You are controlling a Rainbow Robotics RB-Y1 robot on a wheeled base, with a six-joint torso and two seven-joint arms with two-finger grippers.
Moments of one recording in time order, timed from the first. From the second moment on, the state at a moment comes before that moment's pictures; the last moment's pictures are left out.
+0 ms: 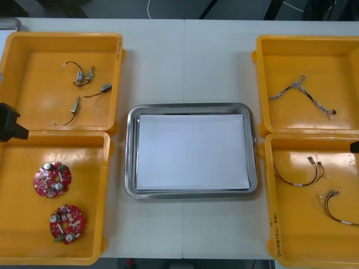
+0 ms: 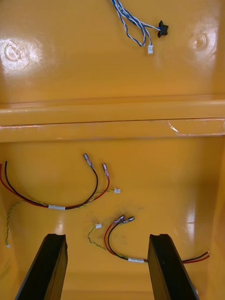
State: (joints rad) right arm -0.17 -0.68 -0.44 -2.14 -0.81 1.92 1.40; left arm -0.28 0.93 0.25 -2.13 1.05 1.91 -1.09
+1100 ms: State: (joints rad) right arm -0.17 -0.68 -0.44 -2.14 -0.81 1.92 1.40; left arm -0.28 0.93 0.25 -2.13 1.05 1.91 -1.09
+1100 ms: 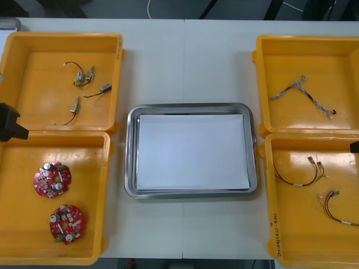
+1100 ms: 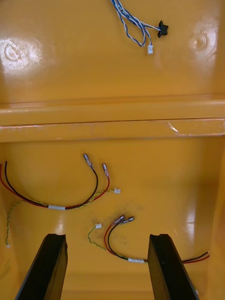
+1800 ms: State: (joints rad) right arm -0.17 -0.68 -0.44 -2.14 -0.81 1.92 1.40; left arm -0.28 0.93 0.25 -2.13 1.05 1.91 -1.09
